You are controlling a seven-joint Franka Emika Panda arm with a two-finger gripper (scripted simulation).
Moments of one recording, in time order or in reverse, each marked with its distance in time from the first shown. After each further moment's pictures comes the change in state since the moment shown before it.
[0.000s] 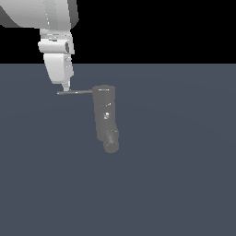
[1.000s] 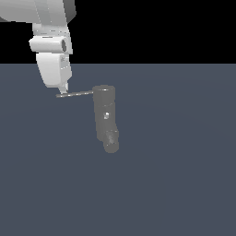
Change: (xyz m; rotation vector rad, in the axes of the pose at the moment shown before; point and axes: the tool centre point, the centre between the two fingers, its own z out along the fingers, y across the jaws) arm 0.001 0.050 0.000 0.004 -0.002 -0.001
